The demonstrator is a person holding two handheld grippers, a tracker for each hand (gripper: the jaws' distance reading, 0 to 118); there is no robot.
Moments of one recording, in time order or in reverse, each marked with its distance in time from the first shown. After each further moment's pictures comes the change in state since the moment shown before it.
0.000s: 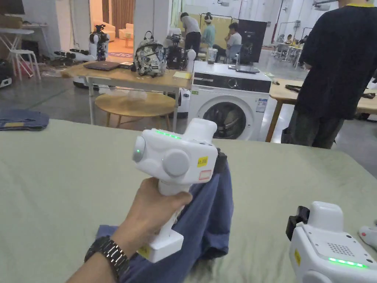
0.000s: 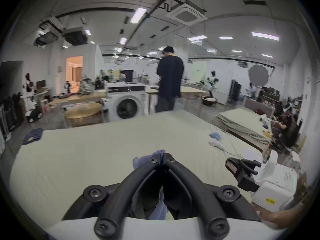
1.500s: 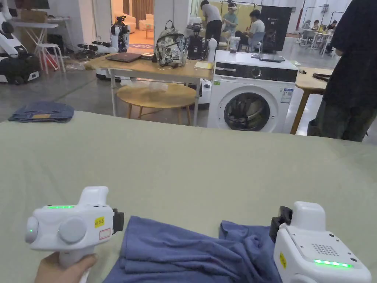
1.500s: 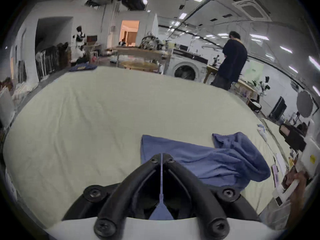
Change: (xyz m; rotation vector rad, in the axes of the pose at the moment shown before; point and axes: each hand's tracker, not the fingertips) left arm -0.189 -0.178 0.098 -0.211 0.442 0.420; right arm -0.076 -0.022 -0.012 -0.068 0.172 0.015
